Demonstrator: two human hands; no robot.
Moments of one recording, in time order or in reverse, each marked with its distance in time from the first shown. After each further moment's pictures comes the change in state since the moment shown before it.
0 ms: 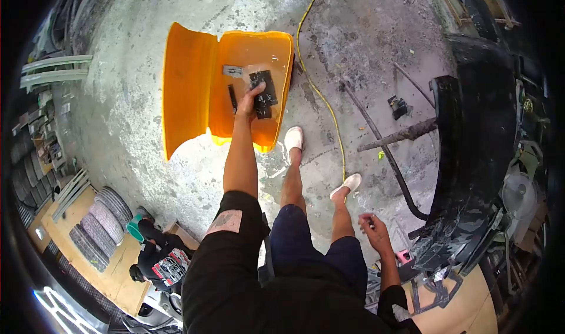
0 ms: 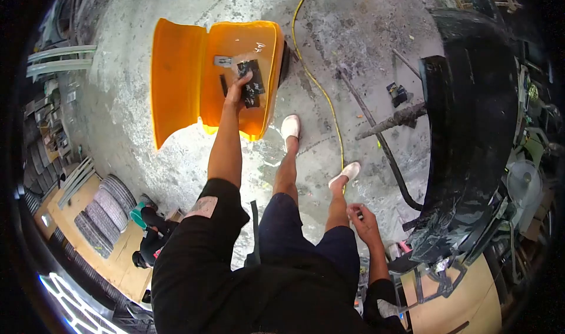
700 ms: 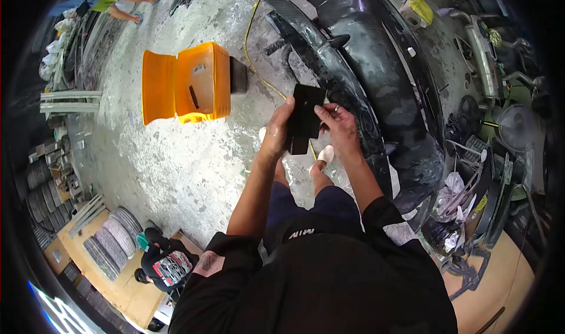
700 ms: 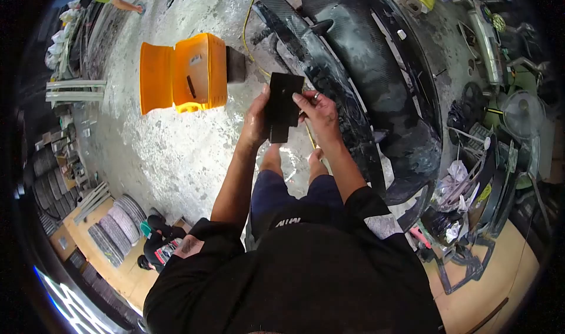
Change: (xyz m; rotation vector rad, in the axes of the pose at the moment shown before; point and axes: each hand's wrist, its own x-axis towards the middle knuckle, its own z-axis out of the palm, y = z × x) left_hand -0.454 -0.128 0.416 0.031 -0.518 0.018; right_hand -0.081 -0.030 -0.178 0.822 0.013 -0.496
